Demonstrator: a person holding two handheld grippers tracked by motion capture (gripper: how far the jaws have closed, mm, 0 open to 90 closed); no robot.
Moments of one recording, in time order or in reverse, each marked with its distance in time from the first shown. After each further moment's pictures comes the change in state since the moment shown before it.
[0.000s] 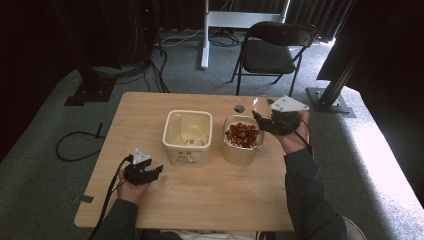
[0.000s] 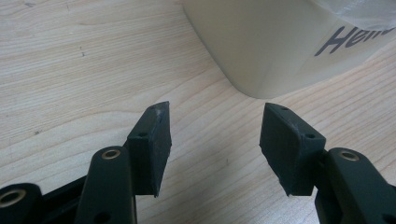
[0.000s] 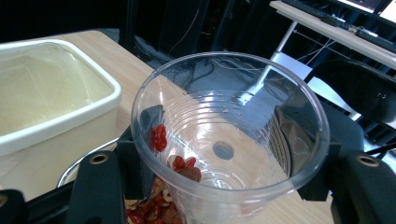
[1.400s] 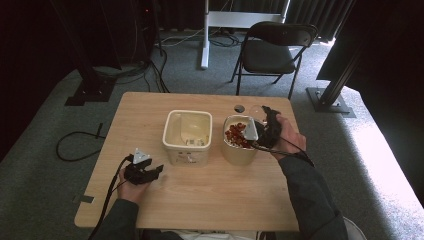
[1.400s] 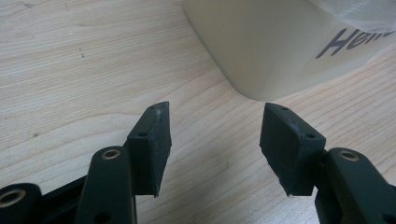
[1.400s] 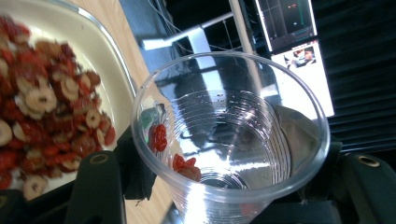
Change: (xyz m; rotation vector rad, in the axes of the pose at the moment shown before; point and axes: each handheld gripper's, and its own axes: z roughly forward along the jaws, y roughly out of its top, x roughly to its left) left arm 0.001 0.001 0.001 0.000 0.000 -0.005; right arm 0.058 -0.022 0.026 0.225 -0.399 -0.717
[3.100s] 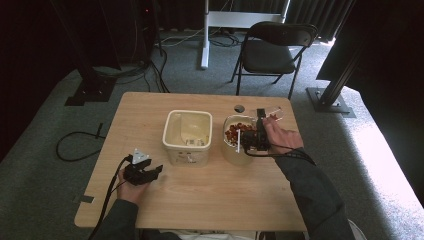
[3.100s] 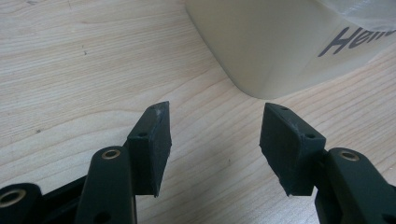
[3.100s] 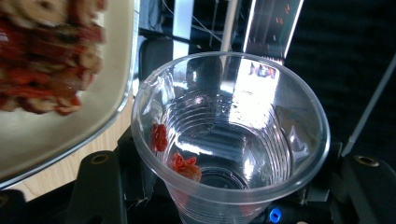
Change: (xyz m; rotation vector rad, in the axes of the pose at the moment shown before) left arm 0.001 -0.001 -0.001 -0.005 0.001 -0.009; right arm 0.032 0.006 0.015 0.140 -0.144 -0.475
